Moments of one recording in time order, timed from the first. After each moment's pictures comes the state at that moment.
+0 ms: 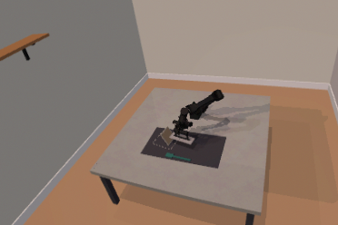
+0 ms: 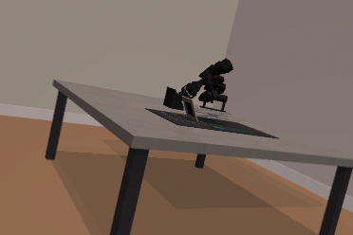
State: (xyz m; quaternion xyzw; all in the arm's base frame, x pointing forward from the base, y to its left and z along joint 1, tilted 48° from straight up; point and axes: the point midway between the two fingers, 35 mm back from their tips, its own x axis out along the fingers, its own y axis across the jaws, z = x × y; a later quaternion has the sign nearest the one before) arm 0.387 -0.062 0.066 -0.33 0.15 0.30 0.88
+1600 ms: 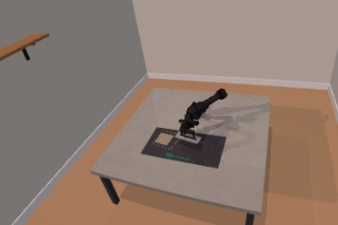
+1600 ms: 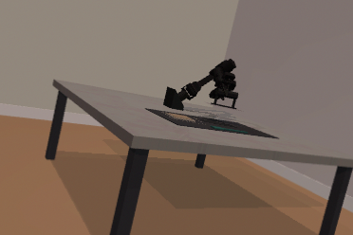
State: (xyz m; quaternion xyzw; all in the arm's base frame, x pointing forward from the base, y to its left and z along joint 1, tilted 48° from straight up) arm 0.390 -0.043 0.127 -0.33 0.15 0.31 0.88
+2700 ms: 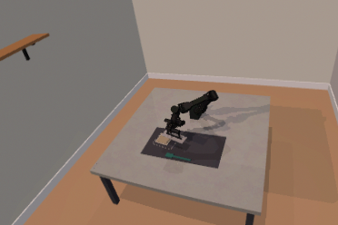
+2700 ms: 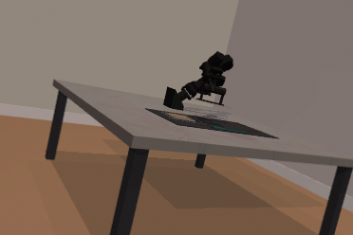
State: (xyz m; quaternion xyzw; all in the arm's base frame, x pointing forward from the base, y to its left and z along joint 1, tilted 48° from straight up) arm 0.425 -0.123 0.058 -0.33 0.19 0.31 0.87
